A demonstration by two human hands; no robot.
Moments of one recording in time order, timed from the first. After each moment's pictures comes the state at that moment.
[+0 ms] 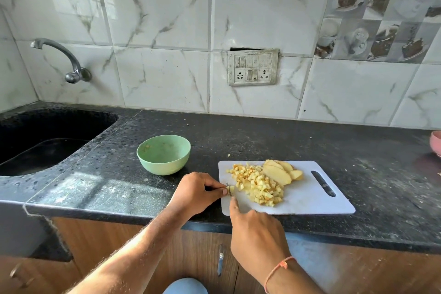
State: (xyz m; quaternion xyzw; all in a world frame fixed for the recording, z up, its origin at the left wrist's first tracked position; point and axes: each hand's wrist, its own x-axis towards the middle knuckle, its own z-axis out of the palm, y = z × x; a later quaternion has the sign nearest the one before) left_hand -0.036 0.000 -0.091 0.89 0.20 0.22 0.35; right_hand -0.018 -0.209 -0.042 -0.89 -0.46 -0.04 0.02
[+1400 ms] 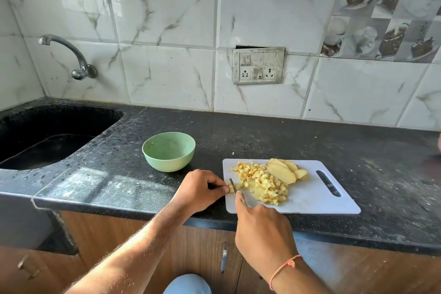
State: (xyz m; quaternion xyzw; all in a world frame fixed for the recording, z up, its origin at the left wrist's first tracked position) left_hand -0.041 0.000 -0.086 0.90 0.20 0.21 0.32; right_hand -0.020 -0.209 -0.034 -0.90 -0.44 -0.07 0.03
